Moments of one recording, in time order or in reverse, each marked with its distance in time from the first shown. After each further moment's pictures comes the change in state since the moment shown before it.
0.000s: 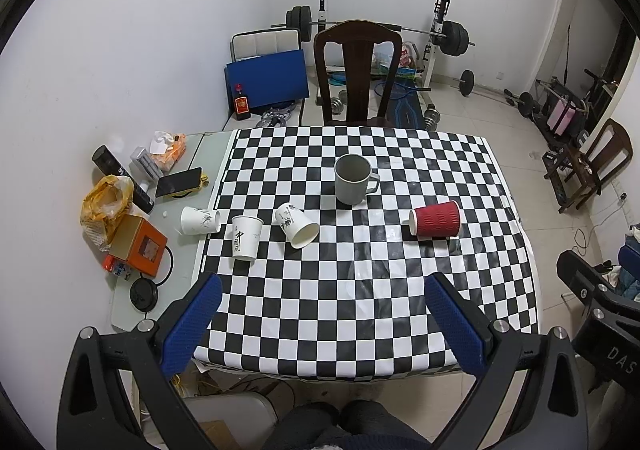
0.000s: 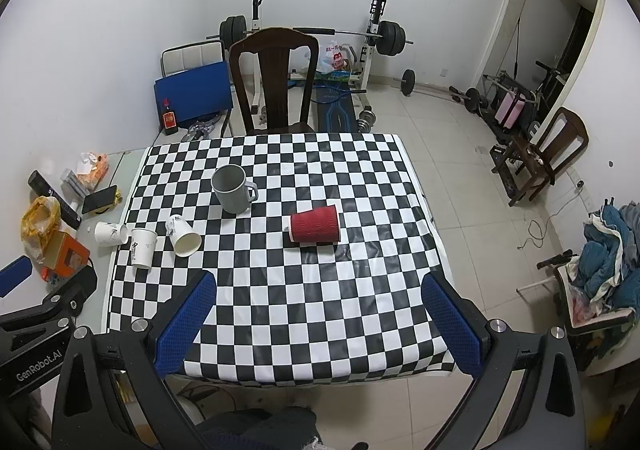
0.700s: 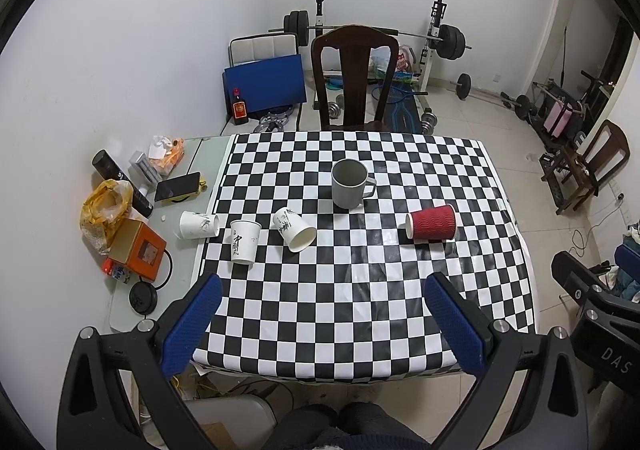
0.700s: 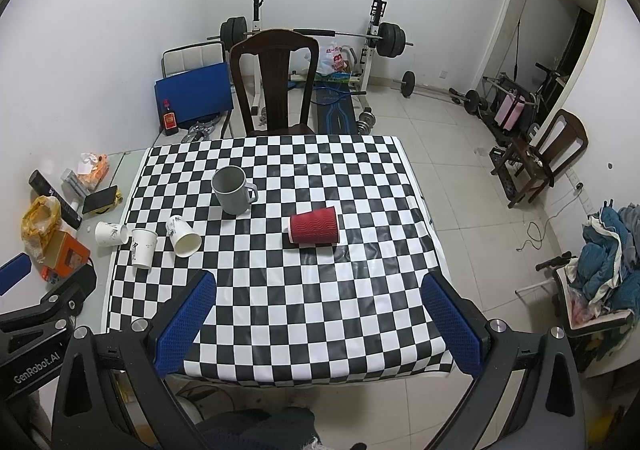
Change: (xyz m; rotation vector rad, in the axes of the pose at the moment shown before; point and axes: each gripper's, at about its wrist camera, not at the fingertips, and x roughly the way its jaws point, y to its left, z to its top) left arm 0.000 -0.001 0.001 -0.001 -0.002 0.001; right arm -0.003 -0.001 0.001 0.000 -0.004 0.001
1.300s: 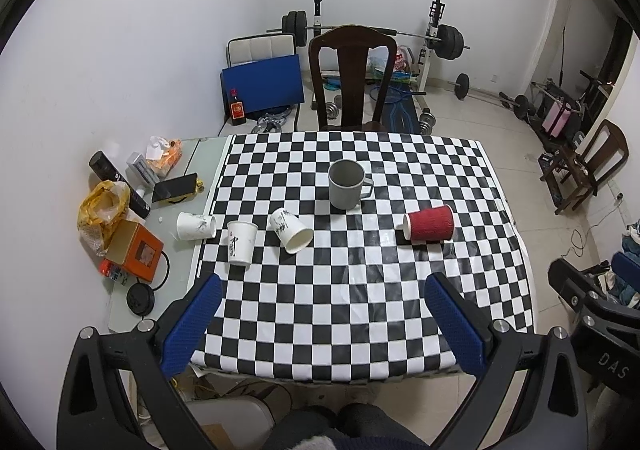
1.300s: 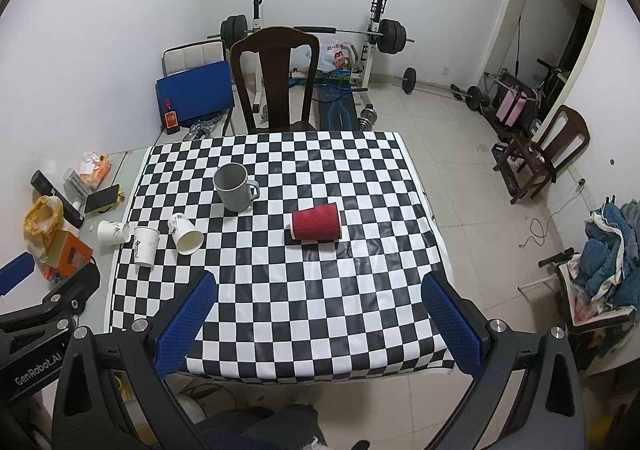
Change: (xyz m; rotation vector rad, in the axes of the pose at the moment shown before) left arm 0.005 0.004 -0.003 0.002 -0.012 0.007; right arm 0.005 -0.003 -0.005 0.007 0.007 0.000
